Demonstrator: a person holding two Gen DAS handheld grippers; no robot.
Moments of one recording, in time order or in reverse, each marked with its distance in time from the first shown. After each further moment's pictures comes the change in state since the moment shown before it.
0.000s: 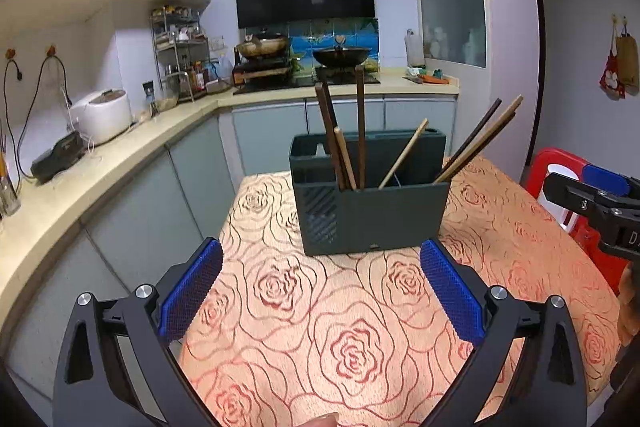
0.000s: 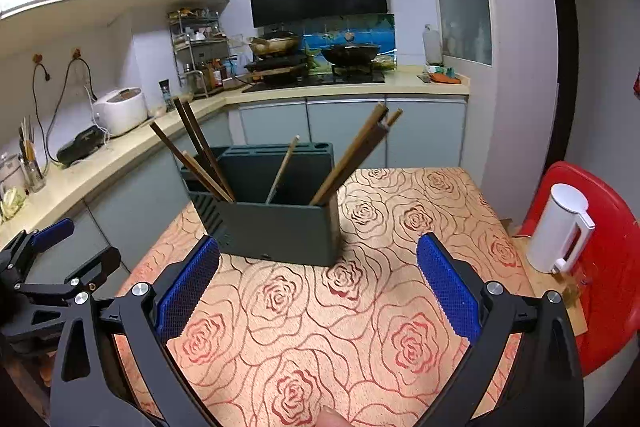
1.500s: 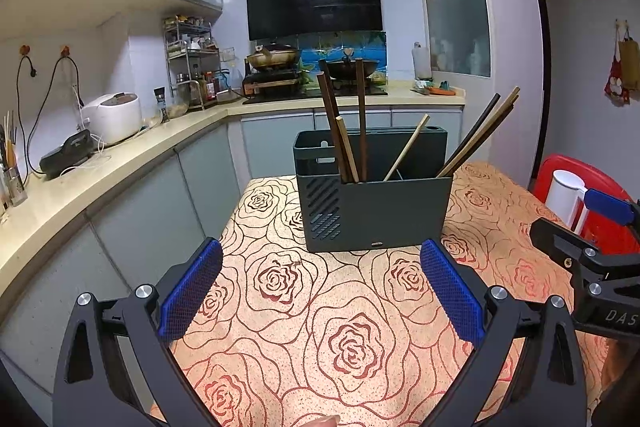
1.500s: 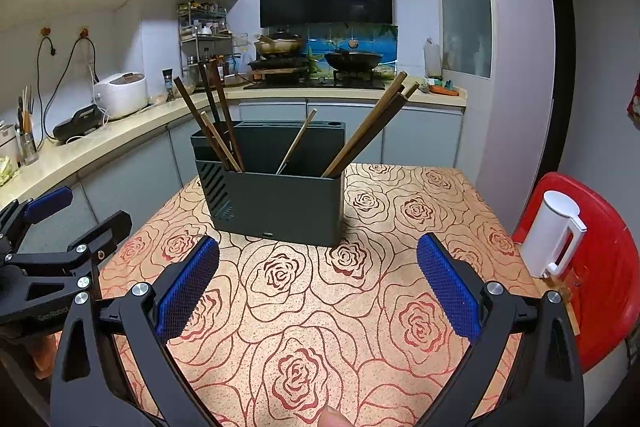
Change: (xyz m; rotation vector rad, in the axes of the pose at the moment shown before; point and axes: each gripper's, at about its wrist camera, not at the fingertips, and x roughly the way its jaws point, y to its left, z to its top) left arm -0.003 -0.005 -0.025 -0.009 -0.071 0.037; right arm -0.004 0.026 -0.042 -0.062 -0.036 -0.036
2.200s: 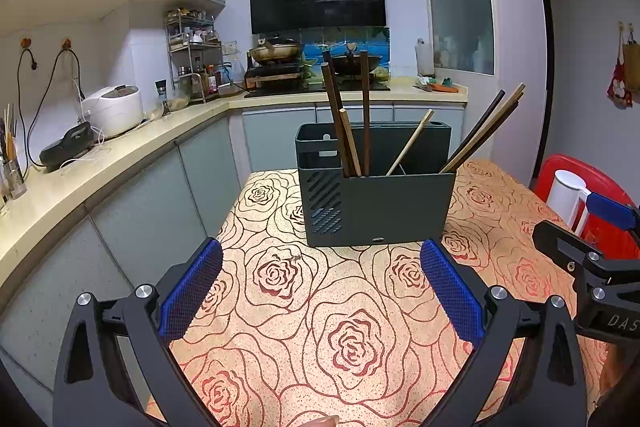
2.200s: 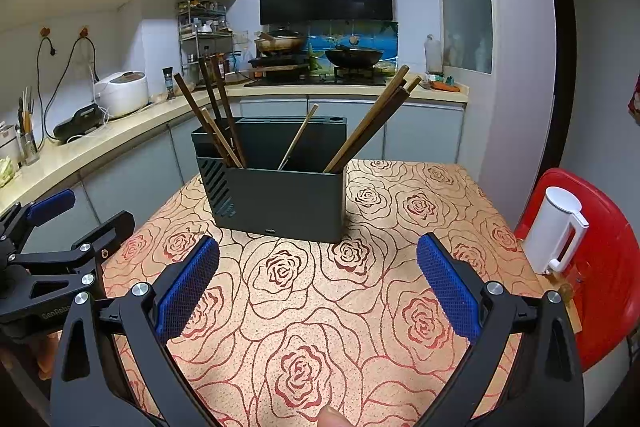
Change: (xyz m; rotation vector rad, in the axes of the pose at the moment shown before) left arm 0.003 0.001 -0.002 -0.013 0.019 0.002; right arm 0.001 0.002 0.000 0.004 0.009 0.002
